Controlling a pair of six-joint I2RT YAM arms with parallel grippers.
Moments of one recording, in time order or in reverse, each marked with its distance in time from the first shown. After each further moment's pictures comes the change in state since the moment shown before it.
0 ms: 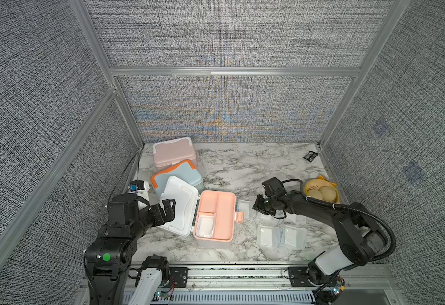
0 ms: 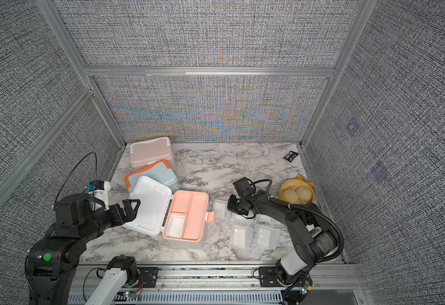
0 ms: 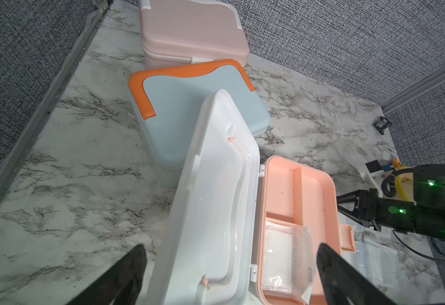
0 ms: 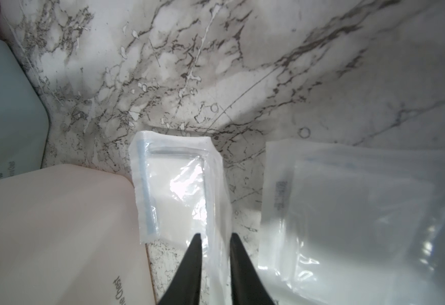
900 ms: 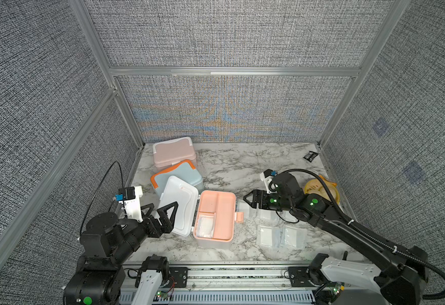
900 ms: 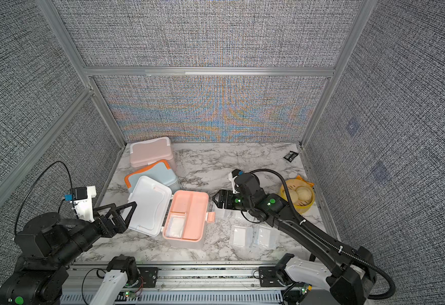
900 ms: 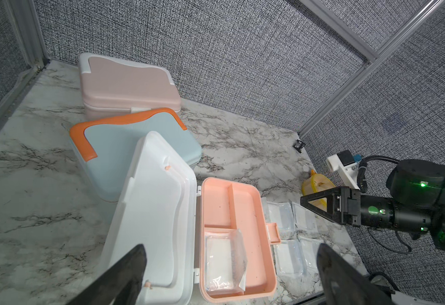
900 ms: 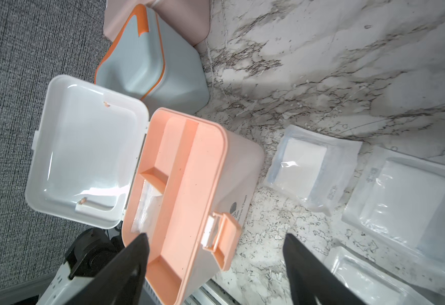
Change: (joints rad) left arm 0.000 -0.134 0.116 0.034 0.186 -0.049; right arm 0.221 -0.397 0.174 -0.217 0.049 -0.074
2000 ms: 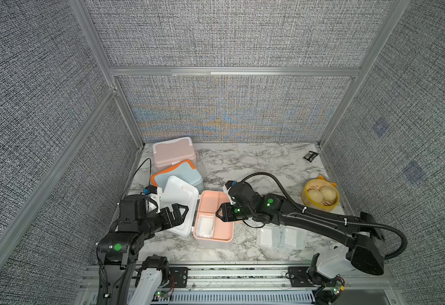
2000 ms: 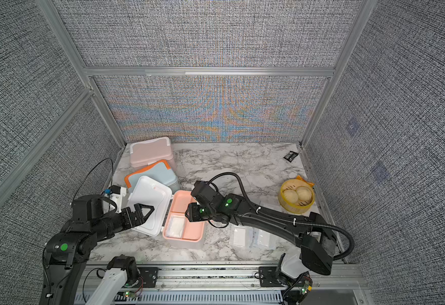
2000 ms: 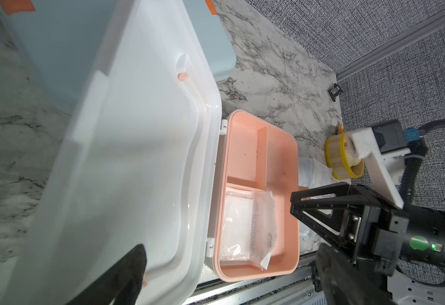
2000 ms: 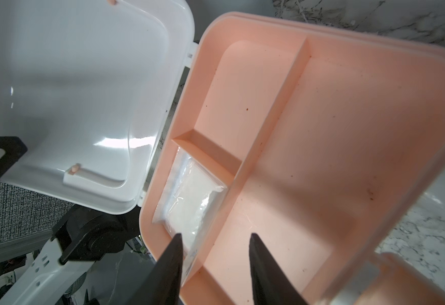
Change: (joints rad) left arm 0.000 0.128 -0.276 -0.001 0.076 -0.042; right arm 0.298 0.371 0.210 0.048 0.069 0.107
